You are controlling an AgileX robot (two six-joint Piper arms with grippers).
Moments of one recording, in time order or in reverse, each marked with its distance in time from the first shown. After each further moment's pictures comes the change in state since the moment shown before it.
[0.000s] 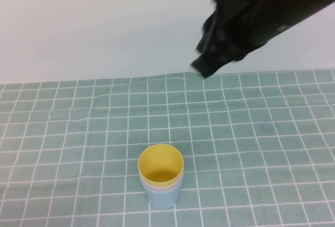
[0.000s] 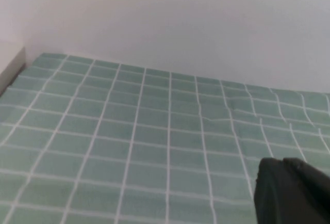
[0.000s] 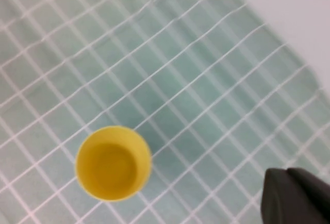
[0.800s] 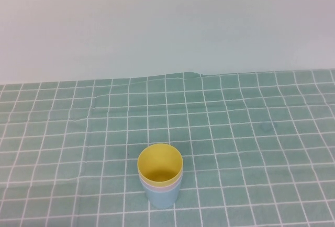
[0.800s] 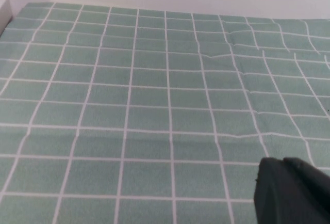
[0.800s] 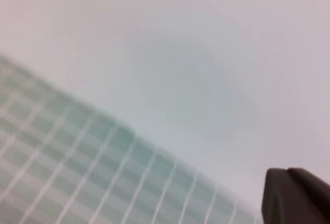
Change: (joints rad) right arm -0.001 -0.207 0.014 -0.468 -0.036 0.321; left arm 0.000 -0.056 0.004 -0.008 0.197 0.097
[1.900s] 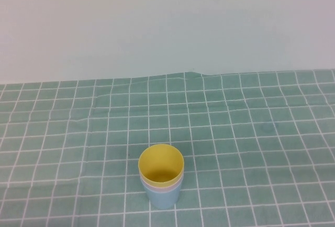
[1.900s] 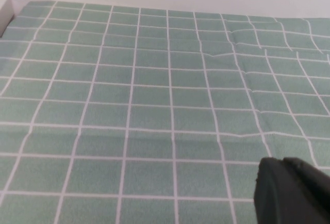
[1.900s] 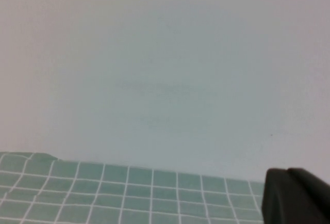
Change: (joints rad) right arm -0.724 -1.267 1.634 0.493 -1.034 -0.233; left arm 0.000 0.000 0.000 0.000 0.000 0.000
